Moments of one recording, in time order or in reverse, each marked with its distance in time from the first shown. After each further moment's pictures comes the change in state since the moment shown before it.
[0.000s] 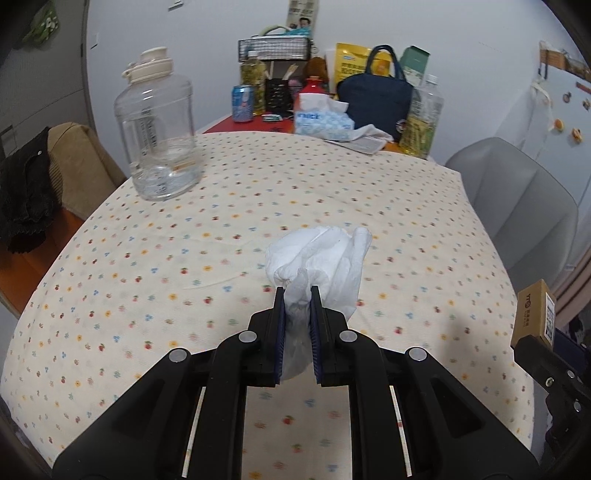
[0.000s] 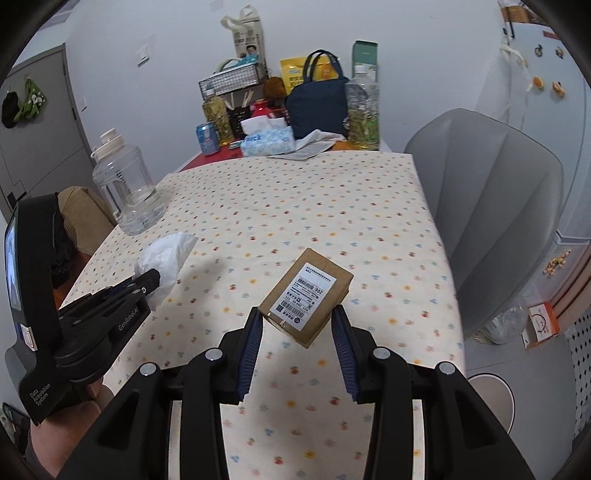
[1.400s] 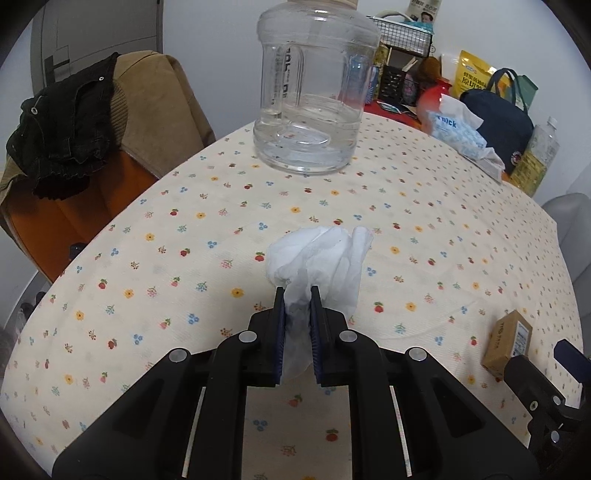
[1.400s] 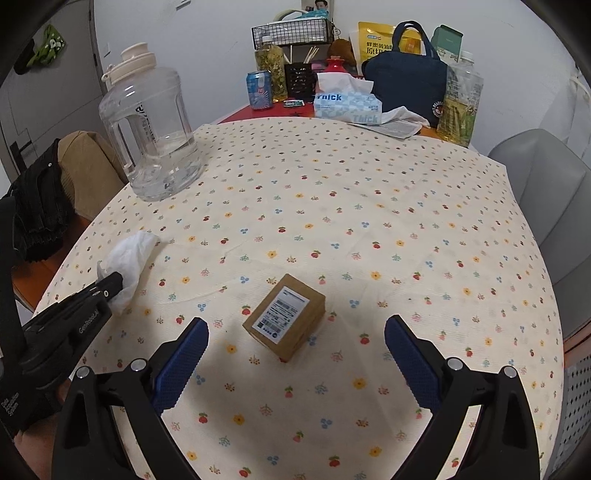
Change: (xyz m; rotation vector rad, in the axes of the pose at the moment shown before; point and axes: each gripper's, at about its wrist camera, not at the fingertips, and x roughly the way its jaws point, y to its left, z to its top) left arm 0.074 0.163 0.007 -0.237 0.071 0.187; right arm 0.134 0.142 0.023 -0.156 0.124 0.039
